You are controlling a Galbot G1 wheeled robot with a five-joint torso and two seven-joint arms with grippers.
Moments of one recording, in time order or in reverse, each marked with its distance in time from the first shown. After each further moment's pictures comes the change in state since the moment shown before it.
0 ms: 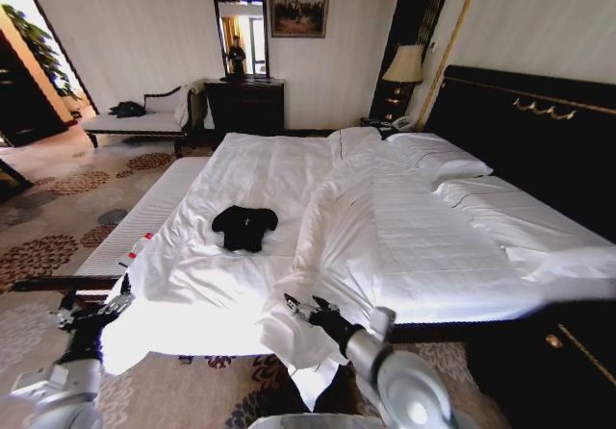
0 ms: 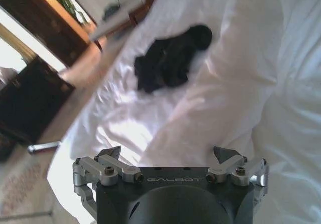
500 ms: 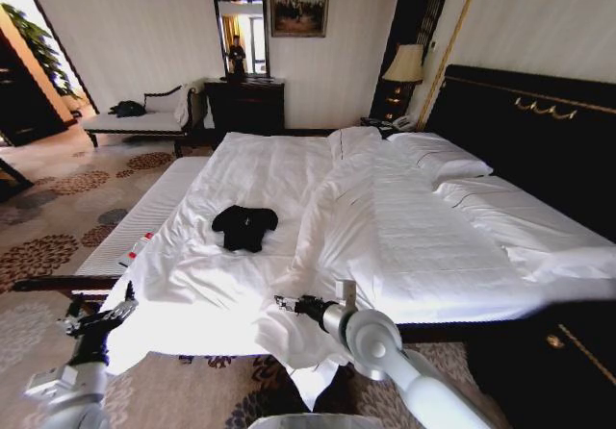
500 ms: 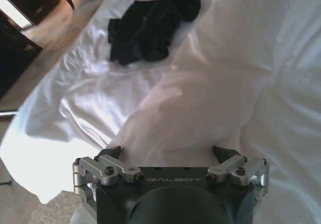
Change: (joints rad) left arm 0.000 -0.019 0.010 0.016 0.019 0.001 -0.002; right arm 0.223 0.033 -0.150 -0.155 0.092 -0.086 0.196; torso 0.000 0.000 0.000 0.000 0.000
